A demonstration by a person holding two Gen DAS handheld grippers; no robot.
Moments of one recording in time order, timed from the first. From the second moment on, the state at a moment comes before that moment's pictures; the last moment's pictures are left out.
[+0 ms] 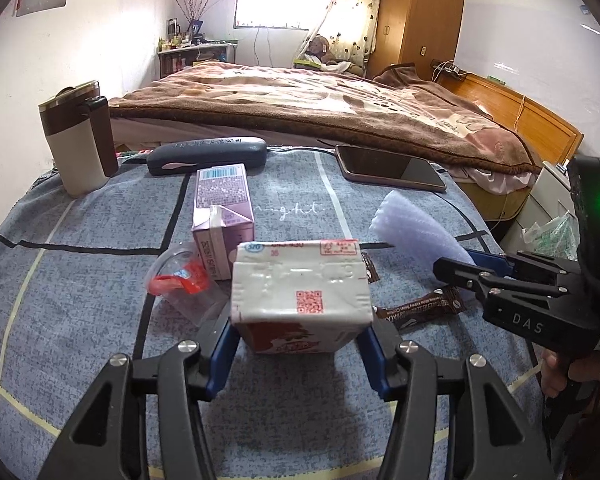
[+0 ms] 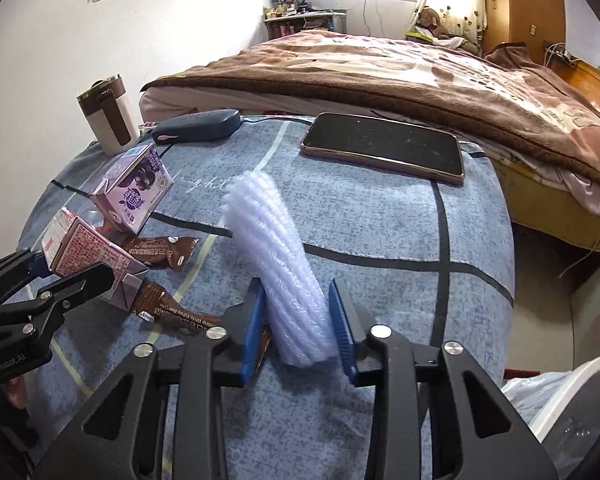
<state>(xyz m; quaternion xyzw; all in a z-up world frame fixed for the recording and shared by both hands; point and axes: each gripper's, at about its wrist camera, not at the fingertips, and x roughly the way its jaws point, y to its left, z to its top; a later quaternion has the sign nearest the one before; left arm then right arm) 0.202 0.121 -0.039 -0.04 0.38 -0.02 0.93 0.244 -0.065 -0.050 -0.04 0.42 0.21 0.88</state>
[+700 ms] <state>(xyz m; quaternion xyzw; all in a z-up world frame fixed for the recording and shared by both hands) 0.165 0.093 -0.013 -0.02 0.35 -0.03 0.93 0.209 -0.089 -0.033 0.01 0.39 0.20 0.90</state>
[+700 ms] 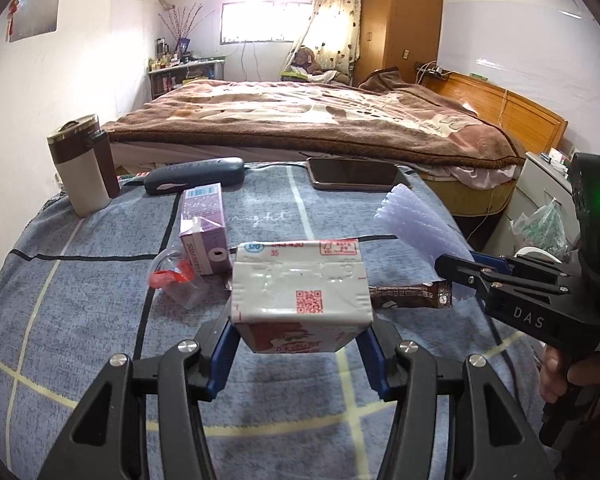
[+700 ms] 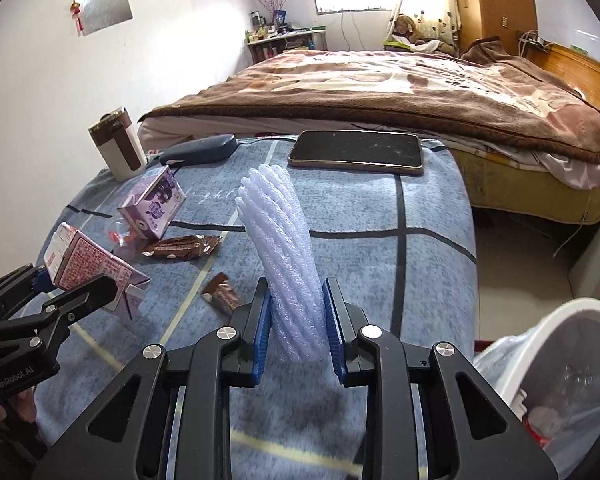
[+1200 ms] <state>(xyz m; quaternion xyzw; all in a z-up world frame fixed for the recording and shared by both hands) 0.143 0.069 0.002 -0.01 0.34 -0.05 0.94 0.173 -0.122 -0.028 0.09 0.38 0.21 0.89</state>
